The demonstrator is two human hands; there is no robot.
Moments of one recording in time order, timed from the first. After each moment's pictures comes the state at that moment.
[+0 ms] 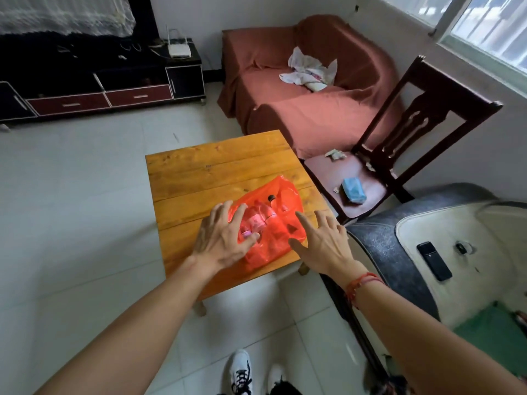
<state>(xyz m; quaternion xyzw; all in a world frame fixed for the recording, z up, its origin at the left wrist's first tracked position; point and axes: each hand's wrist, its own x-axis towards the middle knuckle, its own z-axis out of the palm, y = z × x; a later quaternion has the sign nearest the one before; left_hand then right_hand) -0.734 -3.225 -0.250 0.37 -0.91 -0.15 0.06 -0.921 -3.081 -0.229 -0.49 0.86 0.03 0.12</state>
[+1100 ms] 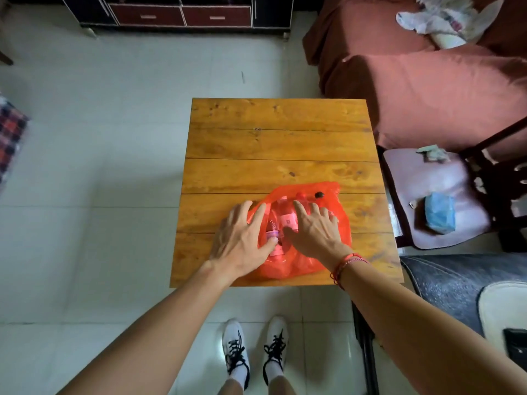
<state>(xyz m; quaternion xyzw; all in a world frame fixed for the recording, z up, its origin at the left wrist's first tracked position) -0.806 -3.277 -0.342 0.52 -0.83 -0.20 0.02 -0.986 -3.263 -0.352 -0.59 0.76 0.10 0.27</state>
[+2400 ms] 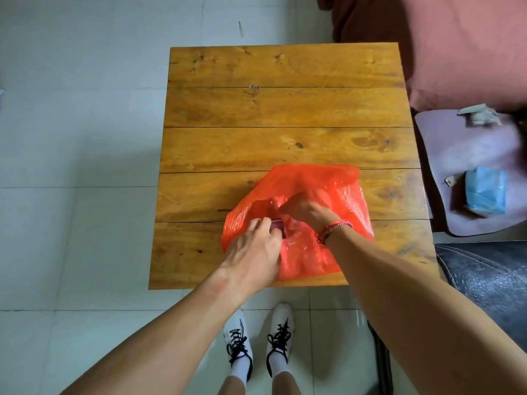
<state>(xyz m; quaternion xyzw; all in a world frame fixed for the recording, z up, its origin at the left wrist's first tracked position) -0.844 -3.279 -0.424 0.45 -0.84 -0.25 -0.14 -1.001 -3.313 -0.482 -0.35 0.73 -0.07 0.59</state>
